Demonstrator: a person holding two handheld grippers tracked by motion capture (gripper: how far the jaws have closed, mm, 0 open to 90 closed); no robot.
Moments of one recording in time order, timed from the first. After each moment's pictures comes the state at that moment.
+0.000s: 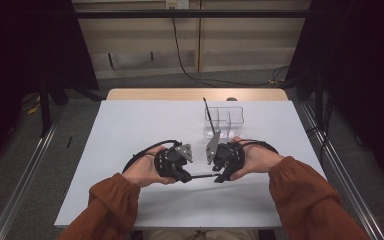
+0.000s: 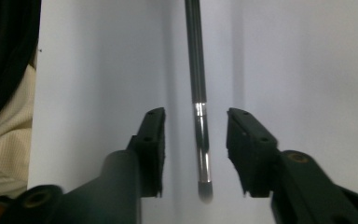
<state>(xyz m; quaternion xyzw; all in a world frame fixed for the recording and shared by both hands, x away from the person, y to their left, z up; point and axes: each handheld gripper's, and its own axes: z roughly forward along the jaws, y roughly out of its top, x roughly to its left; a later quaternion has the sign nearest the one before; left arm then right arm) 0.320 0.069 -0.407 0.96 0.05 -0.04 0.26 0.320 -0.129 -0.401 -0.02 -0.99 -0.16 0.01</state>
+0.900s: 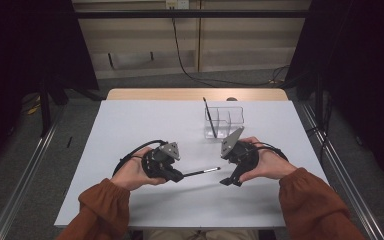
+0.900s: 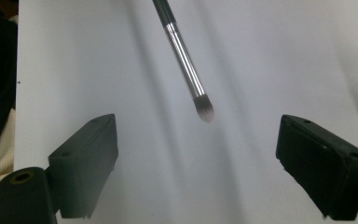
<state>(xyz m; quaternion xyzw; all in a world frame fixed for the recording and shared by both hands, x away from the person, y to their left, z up) 0.320 0.102 -0.407 0.95 0.09 -0.05 0.29 0.317 -0.168 -0.410 -0.11 -0.96 -0.26 -0.02</state>
